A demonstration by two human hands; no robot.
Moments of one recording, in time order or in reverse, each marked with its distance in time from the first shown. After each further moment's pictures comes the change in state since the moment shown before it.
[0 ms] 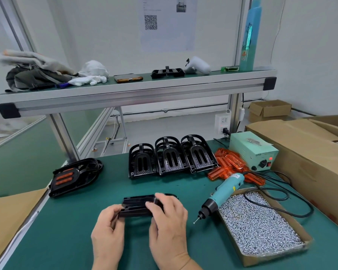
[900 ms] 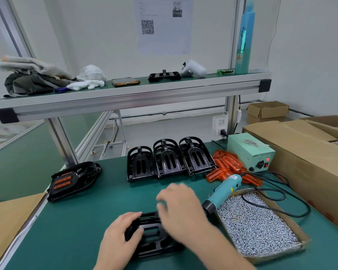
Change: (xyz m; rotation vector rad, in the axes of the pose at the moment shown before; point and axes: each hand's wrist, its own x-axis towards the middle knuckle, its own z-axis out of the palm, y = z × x) left_hand -0.006 0.010 -0.003 0.342 -0.412 0.152; right_hand 0.071 0.002 -0.070 -0.225 -0.531 -0.002
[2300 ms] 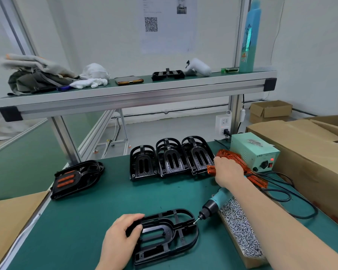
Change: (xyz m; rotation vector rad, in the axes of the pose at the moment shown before) left_hand 0.002 -0.008 0.001 0.003 0.025 -0.018; right_hand 0.074 0.162 -0.010 -0.341 -0.157 0.487
